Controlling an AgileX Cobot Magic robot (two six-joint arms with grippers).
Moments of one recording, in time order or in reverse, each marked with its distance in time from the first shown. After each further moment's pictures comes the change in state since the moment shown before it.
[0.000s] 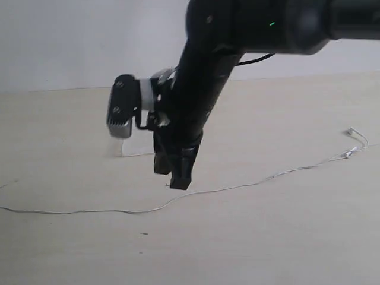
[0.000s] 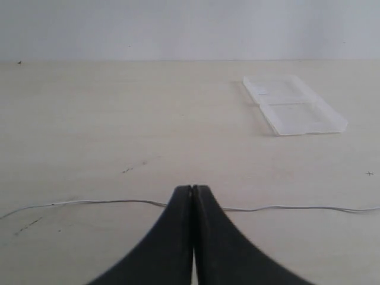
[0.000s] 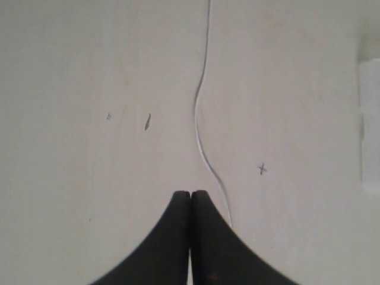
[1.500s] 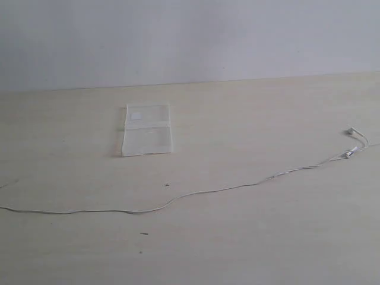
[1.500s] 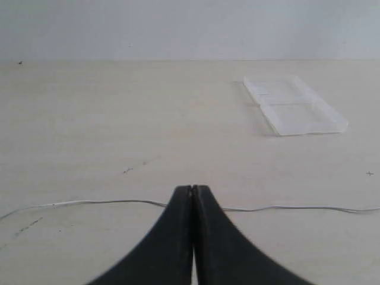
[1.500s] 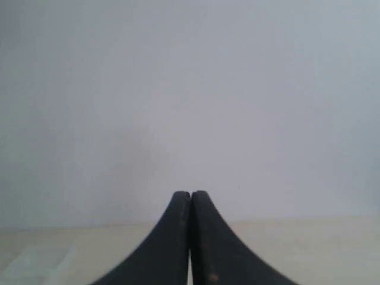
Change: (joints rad) left arm 0.000 0.000 0.000 0.001 0.000 0.000; right arm -0.599 -1.957 1.547 -0.201 -1.091 1.043
